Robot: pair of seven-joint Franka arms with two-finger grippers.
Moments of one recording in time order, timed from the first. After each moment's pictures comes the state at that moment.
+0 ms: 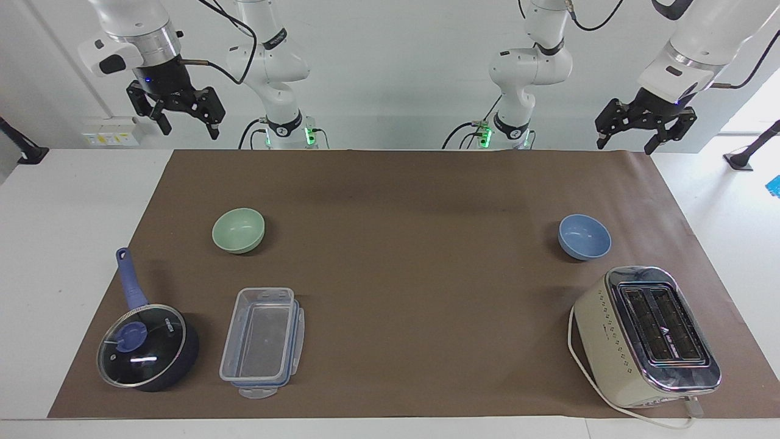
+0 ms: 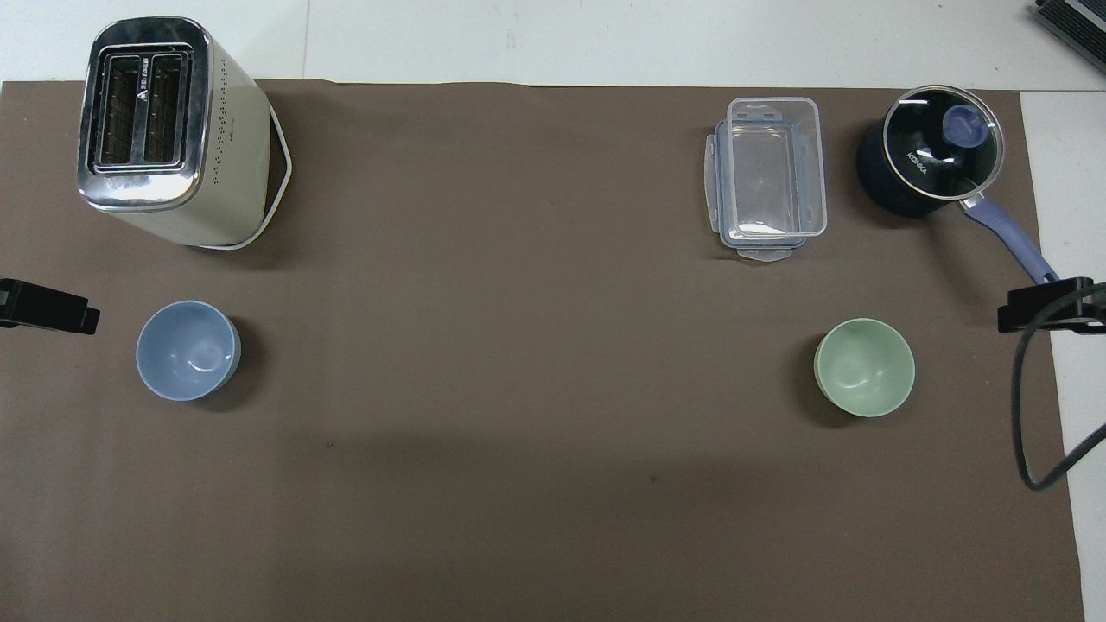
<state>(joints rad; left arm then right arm) -0.01 -0.06 -0.03 -1.54 -0.02 1.46 0.16 0.01 -0.10 -0.02 -1.57 -0.04 1.47 0.09</state>
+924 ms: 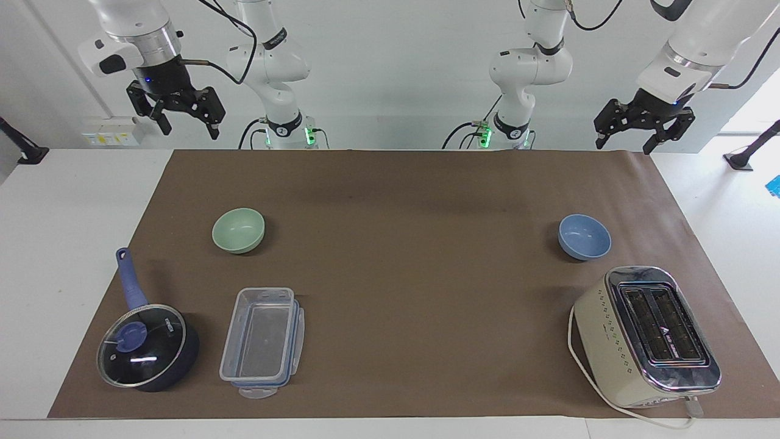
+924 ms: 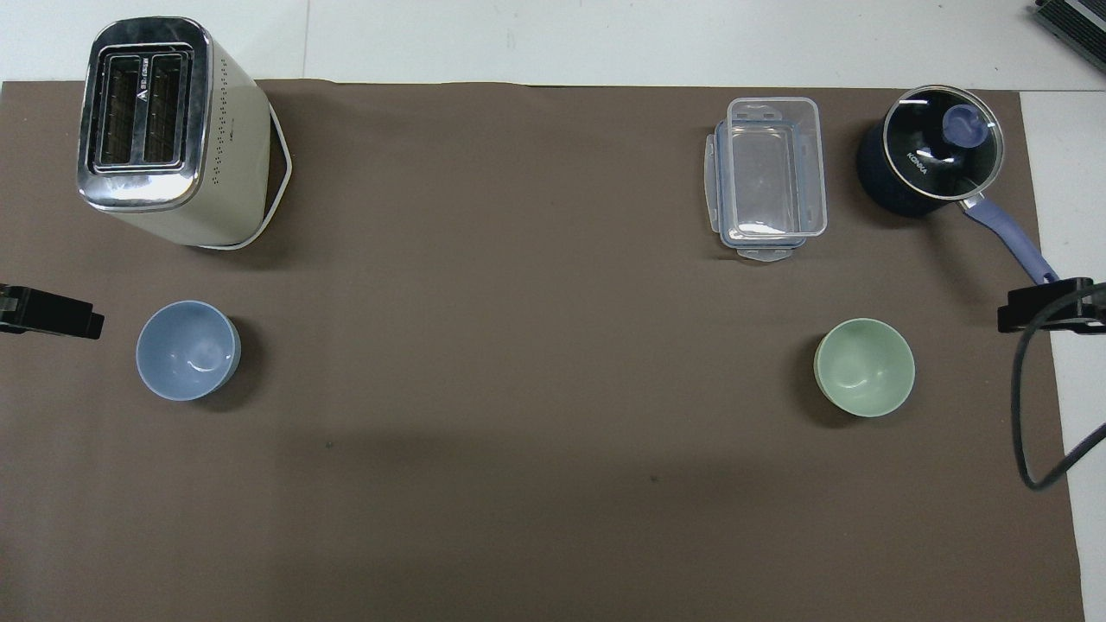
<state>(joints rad) 0.02 -0.09 -0.02 -1.65 -0.02 1.54 0.16 0.01 -0.10 -0.02 -1.57 -0.04 1.47 0.09</state>
